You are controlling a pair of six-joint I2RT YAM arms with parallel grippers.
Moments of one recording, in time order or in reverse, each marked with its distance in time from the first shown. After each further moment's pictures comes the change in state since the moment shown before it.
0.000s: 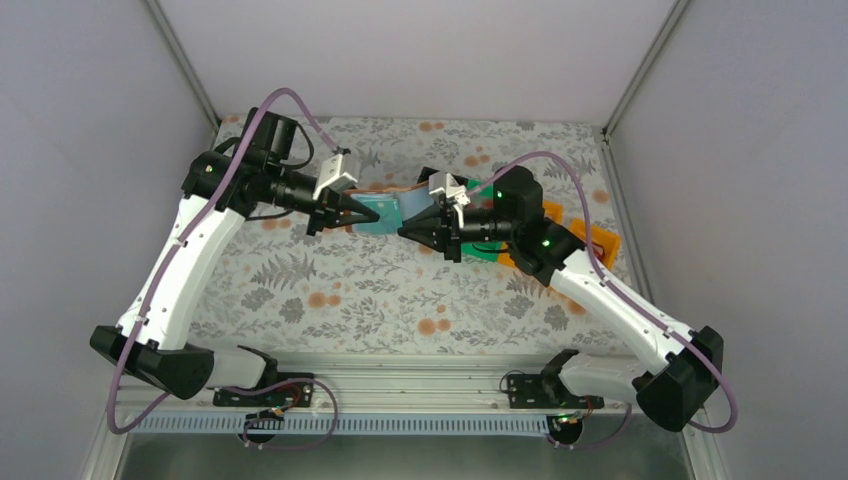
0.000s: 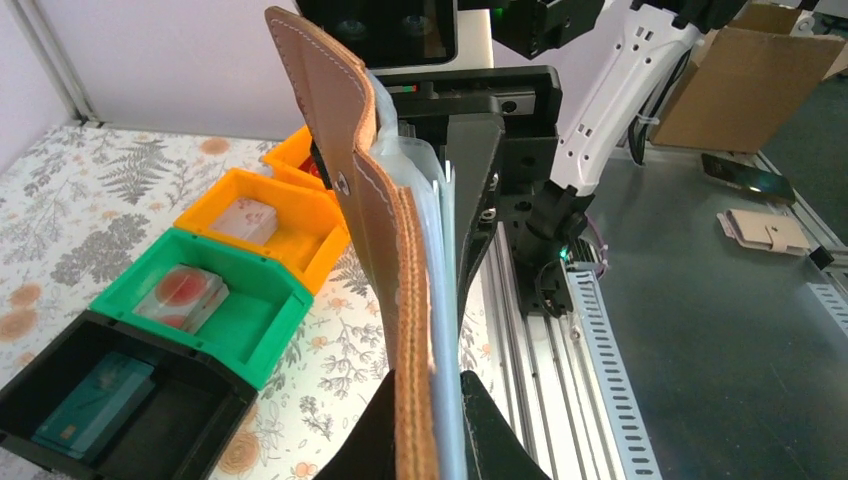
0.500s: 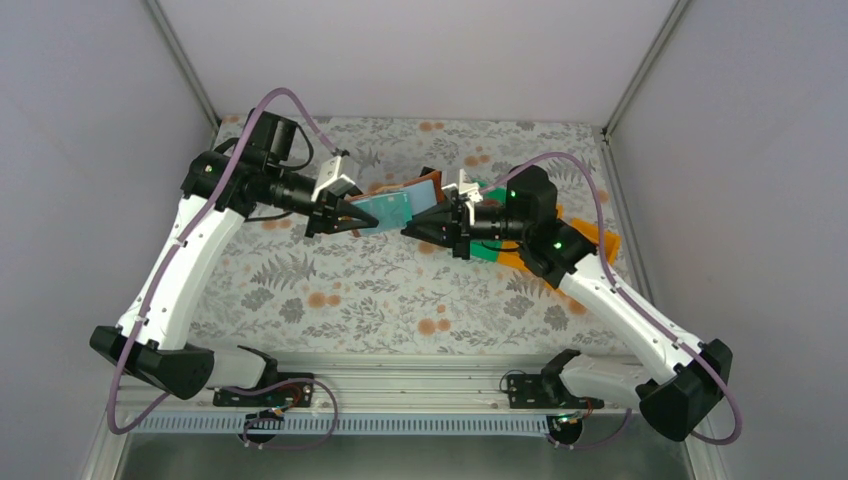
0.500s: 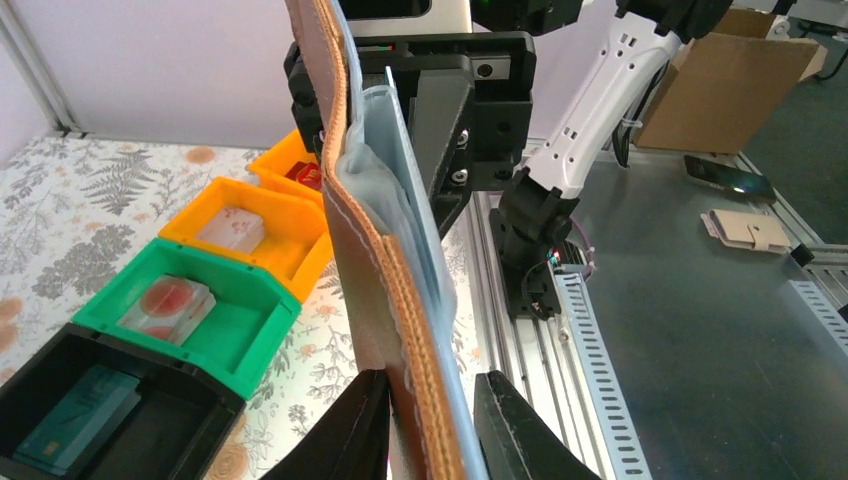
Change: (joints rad) left arm 0.003 0.000 0.001 -0.024 0.032 0.030; right arm -0.040 -0.047 -0.002 -0.011 0.010 0.003
